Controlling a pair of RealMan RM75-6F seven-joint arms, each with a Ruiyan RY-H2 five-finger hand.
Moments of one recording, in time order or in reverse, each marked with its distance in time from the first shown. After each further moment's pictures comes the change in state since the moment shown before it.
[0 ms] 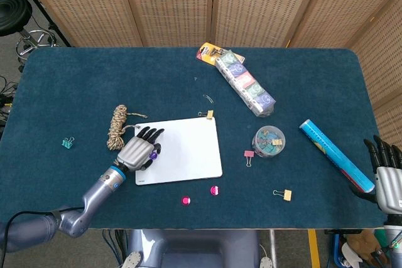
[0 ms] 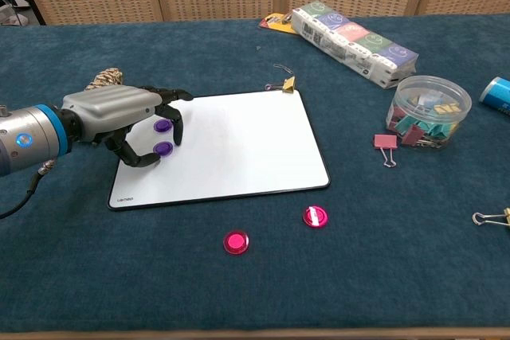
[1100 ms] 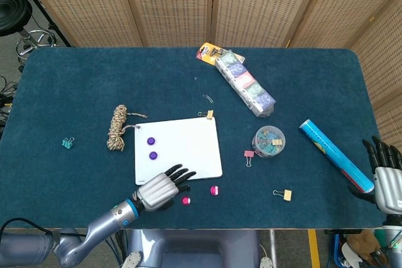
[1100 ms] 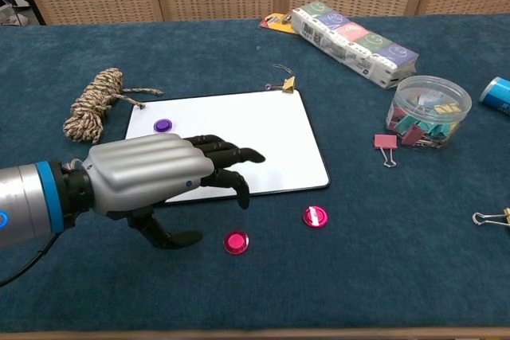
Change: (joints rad) left arm 0.005 0.046 0.137 -0.317 0.212 0.030 0.098; right arm 0.001 0.001 -0.002 -0.004 -0.001 -0.001 0.001
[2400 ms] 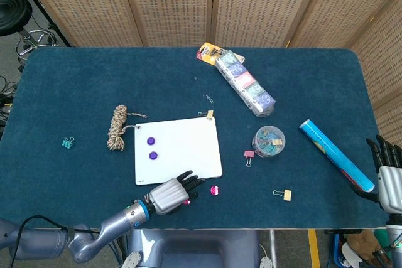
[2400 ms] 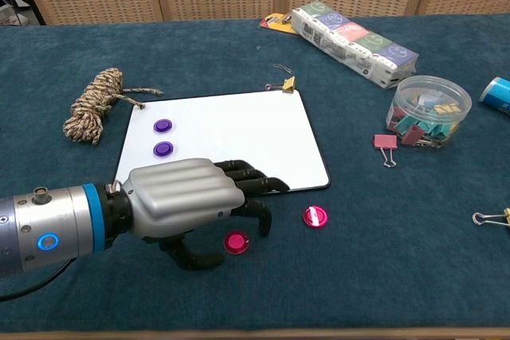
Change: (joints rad) left arm -0.055 -0.101 0.009 0.107 0.006 -0.059 0.017; right arm -0.001 0.009 0.006 0.001 0.011 -0.003 0.021
